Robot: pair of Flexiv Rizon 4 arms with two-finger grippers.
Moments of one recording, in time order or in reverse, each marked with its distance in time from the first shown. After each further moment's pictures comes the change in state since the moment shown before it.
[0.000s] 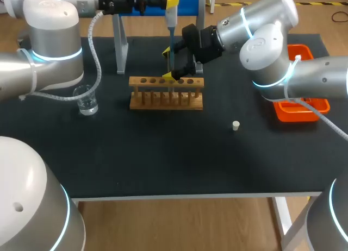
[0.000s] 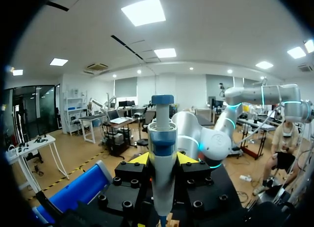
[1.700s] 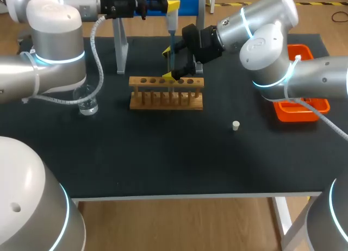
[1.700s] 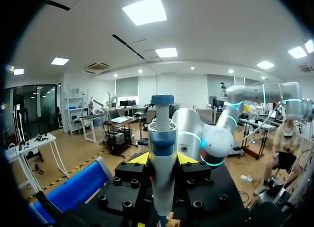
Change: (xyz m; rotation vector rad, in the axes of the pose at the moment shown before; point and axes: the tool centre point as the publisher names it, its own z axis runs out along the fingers) left arm -0.002 0.013 0.003 -0.001 -0.009 -0.005; right arm 0.000 0.000 0.000 0.000 0.000 0.000
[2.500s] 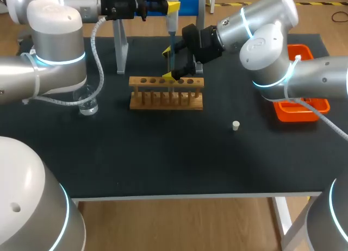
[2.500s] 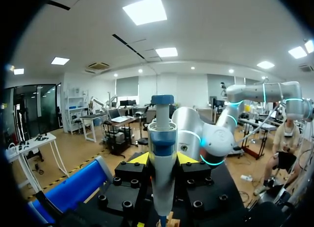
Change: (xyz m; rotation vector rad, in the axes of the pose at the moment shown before) left arm 0.001 0.002 0.001 -0.002 -0.002 -0.001; right arm 0.000 0.000 0.000 0.000 0.000 0.000
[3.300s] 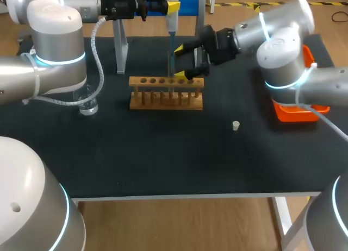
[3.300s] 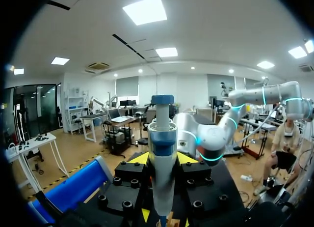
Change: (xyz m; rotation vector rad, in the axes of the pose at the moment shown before) left arm 0.000 0.000 0.000 0.000 0.000 0.000; right arm 0.001 -0.016 -0.035 -0.124 0.010 0.011
